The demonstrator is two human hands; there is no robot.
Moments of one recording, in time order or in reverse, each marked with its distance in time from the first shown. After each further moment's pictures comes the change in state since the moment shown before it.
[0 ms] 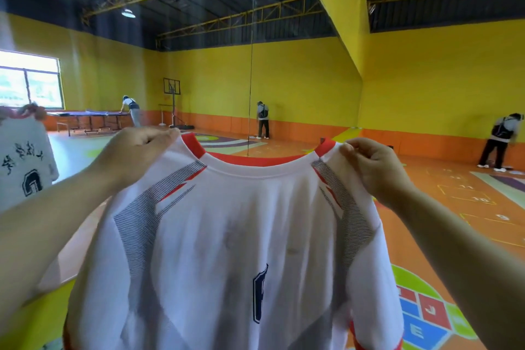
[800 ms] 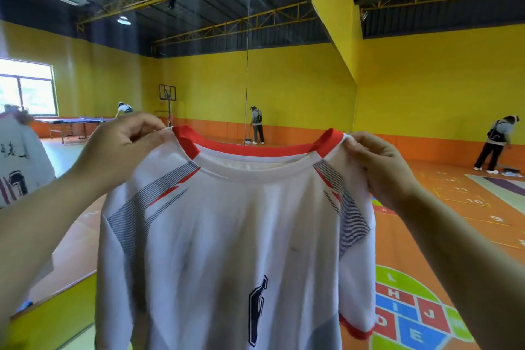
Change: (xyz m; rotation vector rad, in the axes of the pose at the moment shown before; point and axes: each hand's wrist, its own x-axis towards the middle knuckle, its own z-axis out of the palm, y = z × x) left_hand 0.008 -0.005 -0.012 -0.155 0.098 0.201; right_hand -0.007 -0.024 -0.005 0.431 -0.138 0.029
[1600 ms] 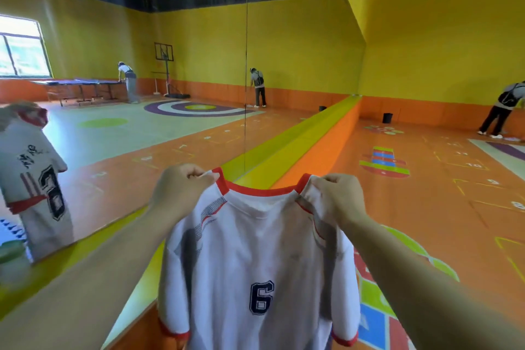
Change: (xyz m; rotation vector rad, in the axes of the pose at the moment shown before) left_hand -0.091 -0.021 0.105 0.052 -0.128 -0.552; right_hand -0.057 0.108 0.032 -0.610 0.334 0.479
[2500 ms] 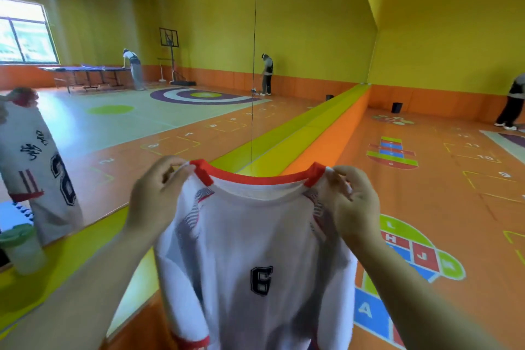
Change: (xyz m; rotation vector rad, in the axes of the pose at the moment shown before) left_hand -0.022 -0.042 -0.021 -0.107 0.187 0.207; right_hand -0.035 0.022 0.010 0.124 0.151 -0.436
